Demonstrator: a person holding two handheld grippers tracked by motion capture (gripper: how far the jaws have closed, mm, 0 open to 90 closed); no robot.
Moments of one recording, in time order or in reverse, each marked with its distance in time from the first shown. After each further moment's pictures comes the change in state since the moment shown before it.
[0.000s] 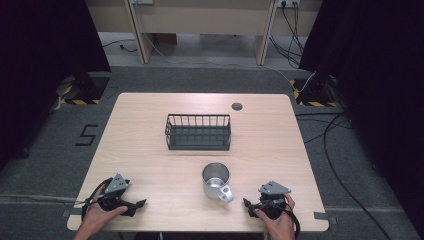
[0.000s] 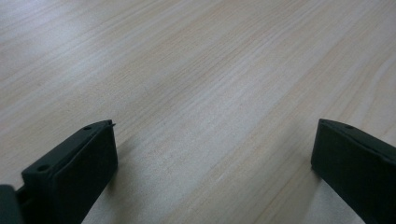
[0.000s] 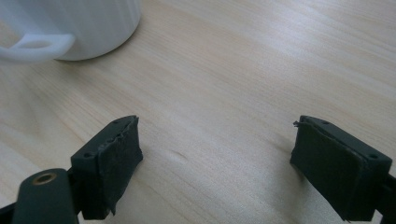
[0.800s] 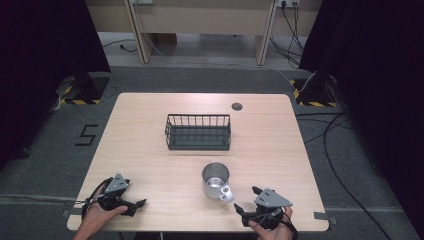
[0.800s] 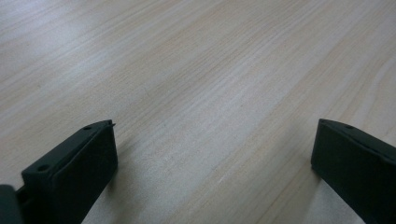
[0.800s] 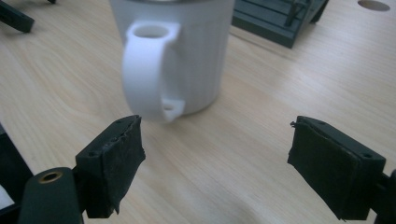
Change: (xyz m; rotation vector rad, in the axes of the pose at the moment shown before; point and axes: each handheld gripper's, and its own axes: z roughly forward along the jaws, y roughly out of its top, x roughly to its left) left arm 0.000 0.000 0.001 -0.002 0.000 0.001; right arm 0.040 0.013 -0.035 -0.183 0.094 -0.097
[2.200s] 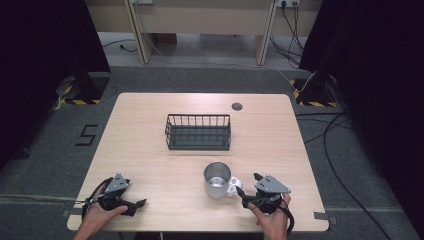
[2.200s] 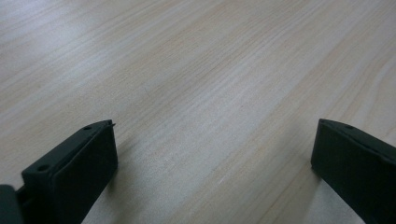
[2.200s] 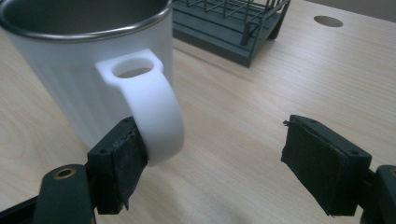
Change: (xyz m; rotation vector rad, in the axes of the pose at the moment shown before) left arm 0.000 0.000 0.000 0.000 0.000 0.000; right arm -0.030 0.011 0.025 -0.046 -0.100 0.029
